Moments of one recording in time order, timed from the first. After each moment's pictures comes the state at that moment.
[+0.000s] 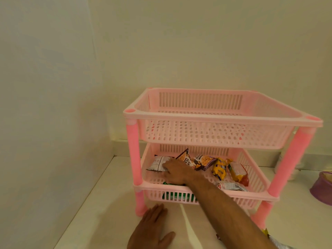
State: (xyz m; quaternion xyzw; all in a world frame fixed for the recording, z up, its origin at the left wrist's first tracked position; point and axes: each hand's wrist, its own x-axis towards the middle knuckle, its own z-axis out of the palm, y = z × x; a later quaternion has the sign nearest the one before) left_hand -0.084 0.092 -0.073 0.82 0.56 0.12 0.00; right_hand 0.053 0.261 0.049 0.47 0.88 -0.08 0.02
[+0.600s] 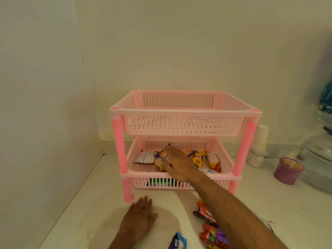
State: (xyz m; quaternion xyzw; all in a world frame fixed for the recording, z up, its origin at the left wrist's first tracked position) left_hand -0.067 0.075 -0.062 0.75 0.65 0.05 0.11; right_hand 0.128 0.177 0.080 0.47 0.86 -0.09 -0.18
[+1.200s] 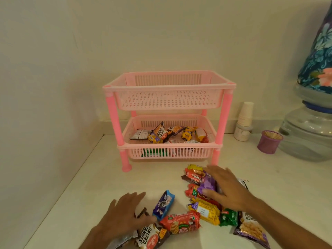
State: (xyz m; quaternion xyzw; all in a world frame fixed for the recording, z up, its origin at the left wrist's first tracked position) left_hand -0.057 -0.065 -0.004 0.71 0.67 -0.02 0.24; right_hand 0.314 0.004 0.009 0.52 0.84 -0.09 -0.12
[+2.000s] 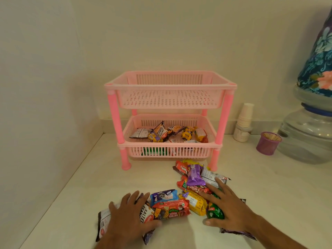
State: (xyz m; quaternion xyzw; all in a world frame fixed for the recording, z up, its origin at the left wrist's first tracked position) left_hand -0.038 -0.062 -0.049 0.69 0.71 -0.01 0.11; right_hand 0.333 -0.014 -0.054 0.48 0.87 -0.04 -0.01
